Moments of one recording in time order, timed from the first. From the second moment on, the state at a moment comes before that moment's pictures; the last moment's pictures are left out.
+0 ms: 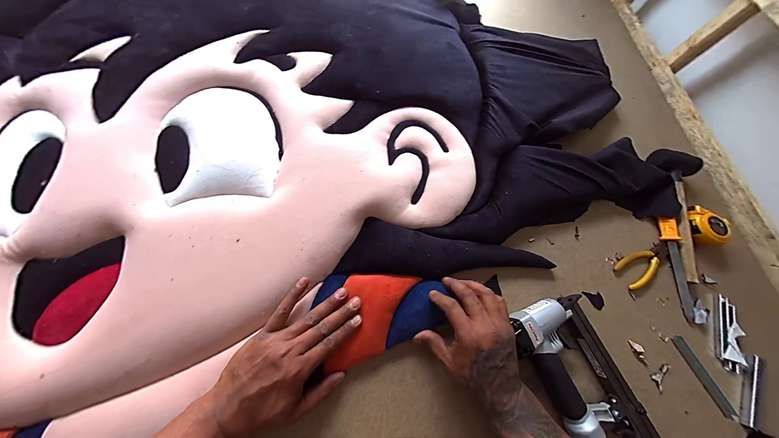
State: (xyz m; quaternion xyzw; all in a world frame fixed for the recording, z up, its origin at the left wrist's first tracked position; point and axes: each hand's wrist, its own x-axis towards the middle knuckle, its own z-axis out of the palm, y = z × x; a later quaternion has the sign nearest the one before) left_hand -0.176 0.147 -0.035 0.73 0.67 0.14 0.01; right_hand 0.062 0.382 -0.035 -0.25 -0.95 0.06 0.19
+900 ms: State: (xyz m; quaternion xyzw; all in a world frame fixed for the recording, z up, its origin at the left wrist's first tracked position) left_hand -0.130 0.225 -0.036 0.68 0.72 0.15 -0.04; right_hand 0.038 0.338 -0.017 -0.26 -0.95 0.02 0.15
